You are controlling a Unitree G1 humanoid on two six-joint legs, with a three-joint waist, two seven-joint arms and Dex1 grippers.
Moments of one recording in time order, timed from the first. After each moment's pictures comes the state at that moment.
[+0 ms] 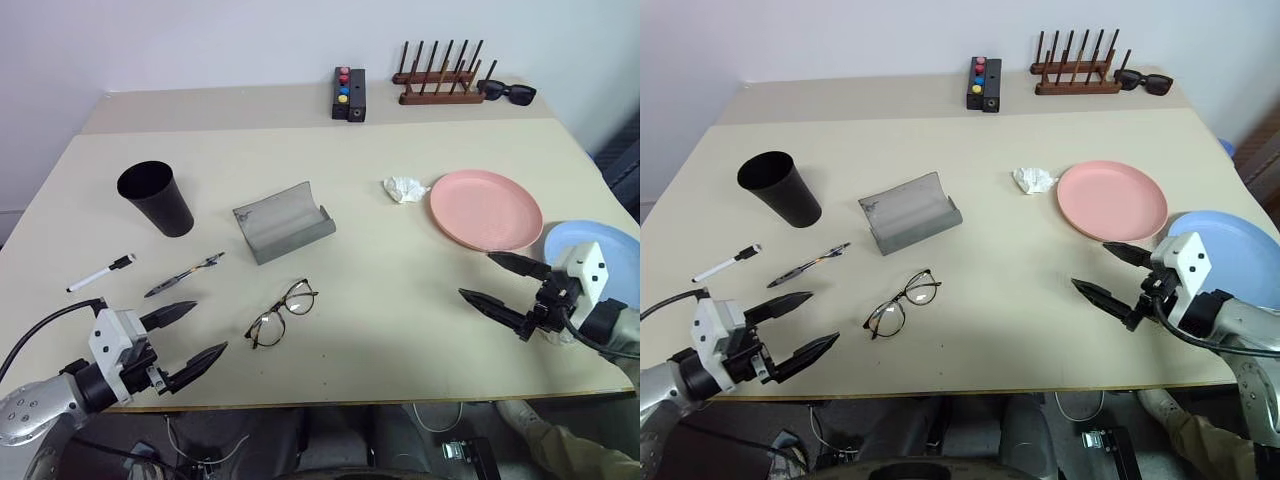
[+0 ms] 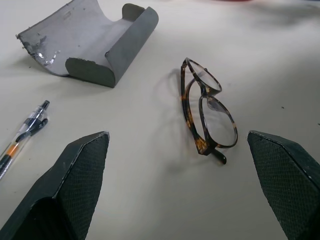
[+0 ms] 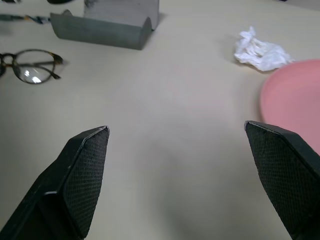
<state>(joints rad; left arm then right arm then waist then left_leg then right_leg) 0.49 0.65 0.39 -0.48 -0.55 0.17 -0.93 0.16 -0.78 -0.41 -0.35 0.61 0.41 0.93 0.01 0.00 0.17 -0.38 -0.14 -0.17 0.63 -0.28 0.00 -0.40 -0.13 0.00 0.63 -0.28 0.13</state>
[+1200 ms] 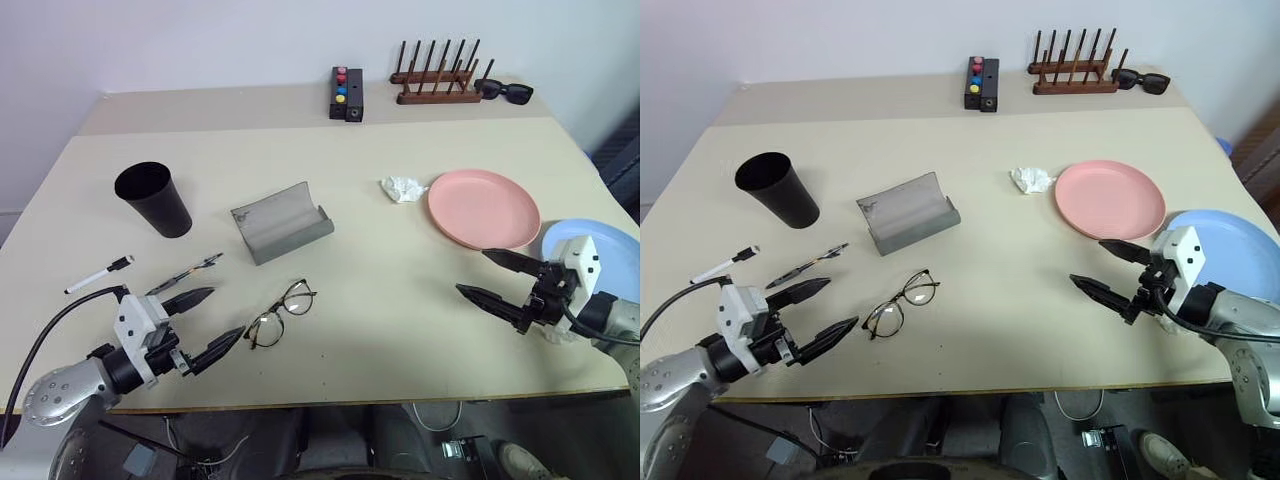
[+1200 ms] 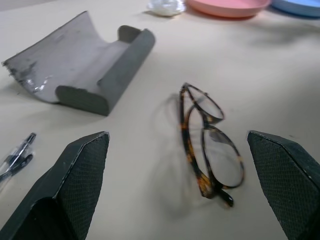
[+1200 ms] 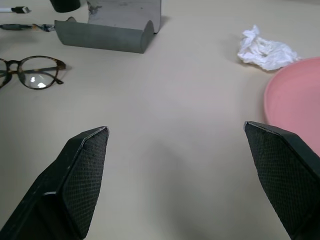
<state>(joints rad) 0.38 0.60 0.29 -0.48 -0.51 0.19 -0.82 0.06 -0.79 -0.37 -0.19 0.57 0.35 1.01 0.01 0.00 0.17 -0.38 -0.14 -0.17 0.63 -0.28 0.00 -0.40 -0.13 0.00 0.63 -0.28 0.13</state>
